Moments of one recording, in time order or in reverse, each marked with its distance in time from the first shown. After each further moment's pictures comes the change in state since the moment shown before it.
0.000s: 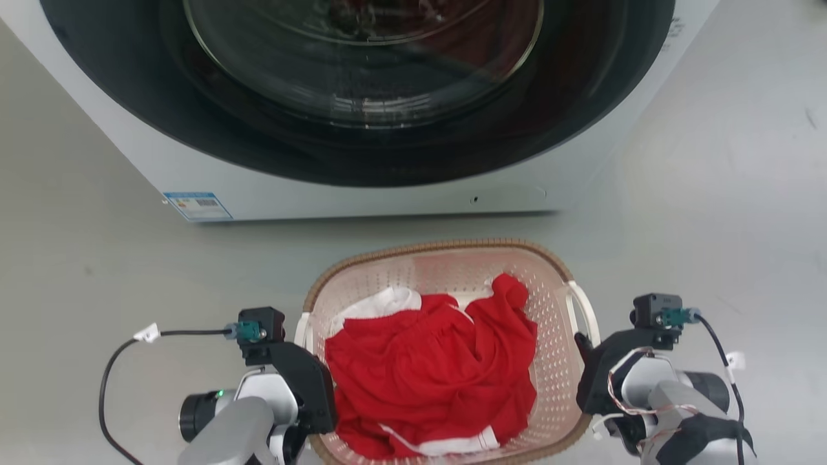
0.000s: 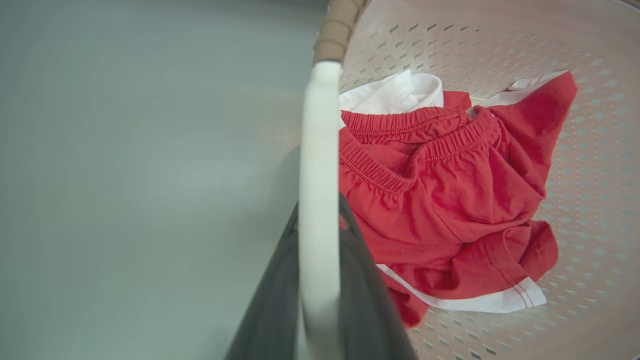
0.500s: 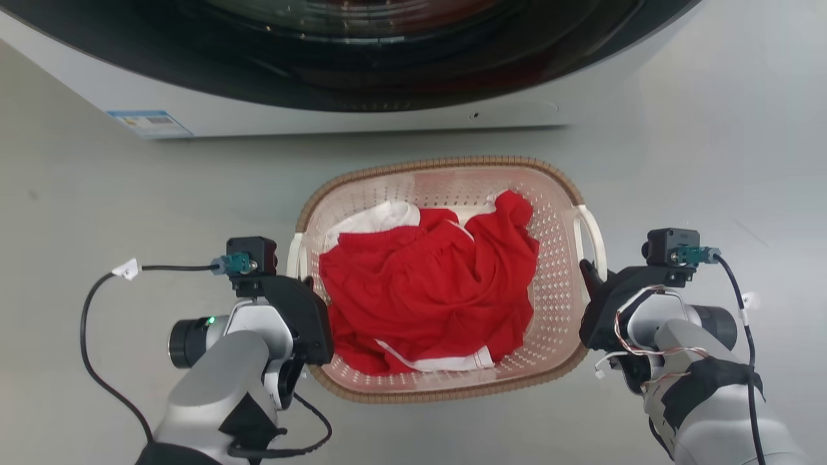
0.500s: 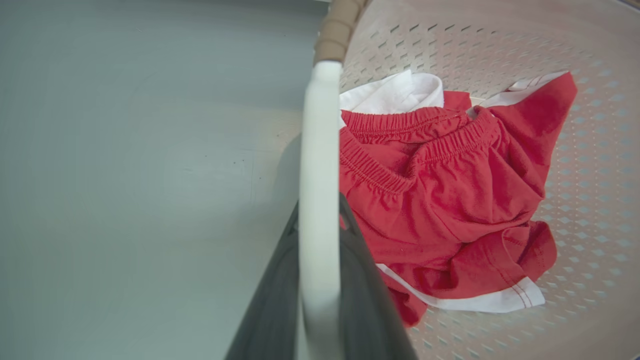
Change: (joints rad) left arm -0.158 0.010 0.002 0.002 0.023 0.000 -0.061; right arm -0.142 -0.013 -0.012 -0.021 0.000 -0.004 -0.043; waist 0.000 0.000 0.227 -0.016
